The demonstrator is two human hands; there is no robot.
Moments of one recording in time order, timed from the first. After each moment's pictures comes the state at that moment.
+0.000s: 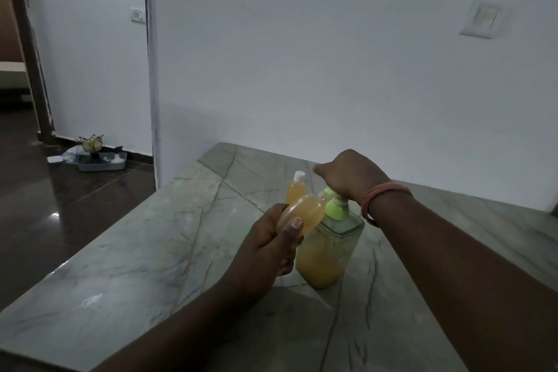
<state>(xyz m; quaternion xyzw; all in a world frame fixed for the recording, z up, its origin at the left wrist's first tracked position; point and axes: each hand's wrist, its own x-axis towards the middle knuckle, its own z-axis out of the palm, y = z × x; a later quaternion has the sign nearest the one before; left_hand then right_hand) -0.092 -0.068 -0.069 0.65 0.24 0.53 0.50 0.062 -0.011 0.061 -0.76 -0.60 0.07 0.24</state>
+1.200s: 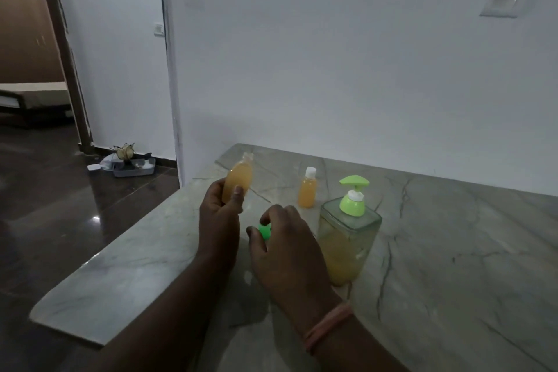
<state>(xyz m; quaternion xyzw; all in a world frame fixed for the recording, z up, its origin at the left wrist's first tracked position) -0.135 -0.034 -0.066 0.45 0.45 0.69 0.34 -0.028 -0.091 -0.061 -0.56 -0.73 0.00 0.39</state>
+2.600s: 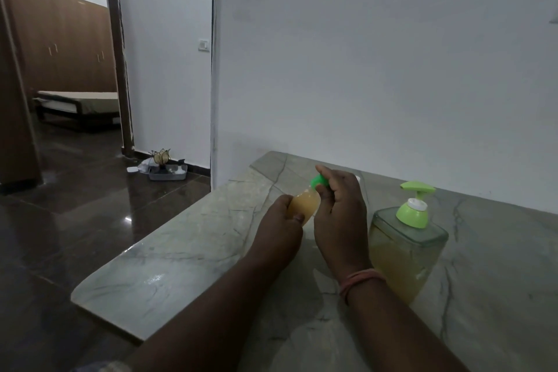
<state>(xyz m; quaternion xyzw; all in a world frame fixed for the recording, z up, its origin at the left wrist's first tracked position) -0.125 -0.019 -0.077 0.59 0.56 0.50 0.30 -0.026 -0.017 -0.056 -0.43 -0.66 -0.03 0.61</state>
